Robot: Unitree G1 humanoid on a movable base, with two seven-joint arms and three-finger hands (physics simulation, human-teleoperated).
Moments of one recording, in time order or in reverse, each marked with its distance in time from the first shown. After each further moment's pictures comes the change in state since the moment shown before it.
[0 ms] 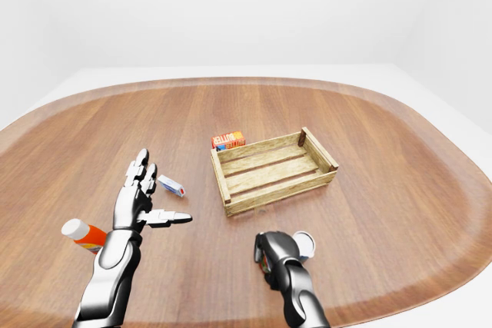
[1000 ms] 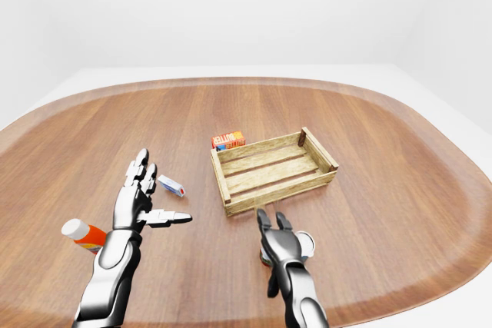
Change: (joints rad) left arm 0.000 0.000 0.000 -0.003 0.000 0.003 0.001; right arm 0.088 0.001 0.003 -0.190 -0.115 0.000 0.015
